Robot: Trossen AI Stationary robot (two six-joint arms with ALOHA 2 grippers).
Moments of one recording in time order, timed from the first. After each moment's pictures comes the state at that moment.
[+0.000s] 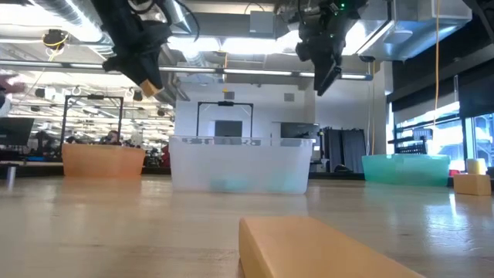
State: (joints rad) left arm 0.42 1.07 0.97 -0.79 -0.19 -0.49; right arm -0.74 1.81 1.89 -1.36 -0.15 -0.22
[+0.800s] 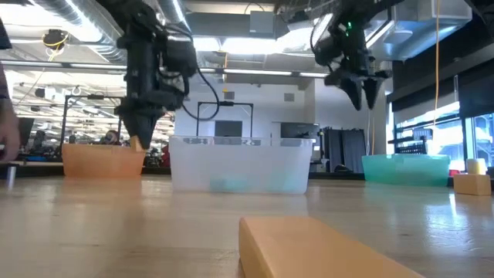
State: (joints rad) left arm 0.51 1.51 0.97 -0.85 -0.03 -0.30; right arm -0.89 1.81 1.76 -1.57 0.16 0.36
